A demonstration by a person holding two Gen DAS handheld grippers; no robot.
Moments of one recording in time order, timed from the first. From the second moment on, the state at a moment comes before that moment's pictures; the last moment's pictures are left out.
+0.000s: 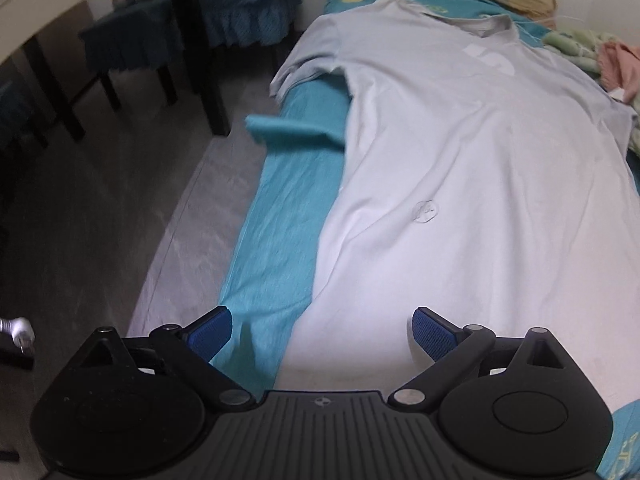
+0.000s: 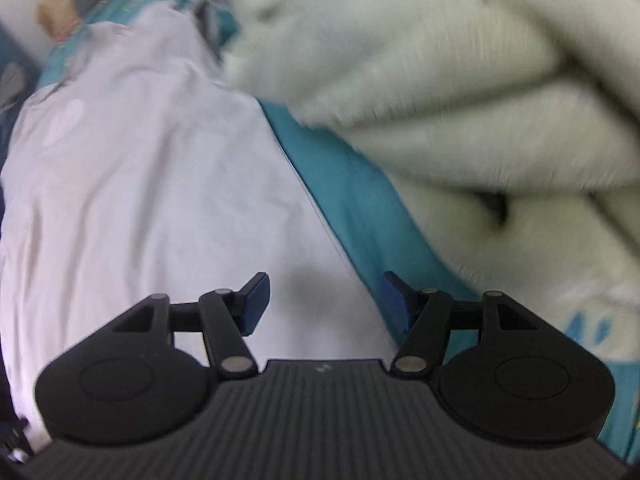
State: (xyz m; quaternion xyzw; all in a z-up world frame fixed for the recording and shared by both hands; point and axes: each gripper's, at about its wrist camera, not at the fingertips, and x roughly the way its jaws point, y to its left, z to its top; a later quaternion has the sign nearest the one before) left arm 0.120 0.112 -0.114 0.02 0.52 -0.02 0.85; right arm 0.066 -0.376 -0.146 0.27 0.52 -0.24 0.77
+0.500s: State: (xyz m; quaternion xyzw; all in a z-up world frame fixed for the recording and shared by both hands) left arm 0.125 0.108 -0.122 0.04 0.51 -0.02 0.86; right arm 0.062 -0.360 -0.163 0.31 0.55 -0.17 0.75
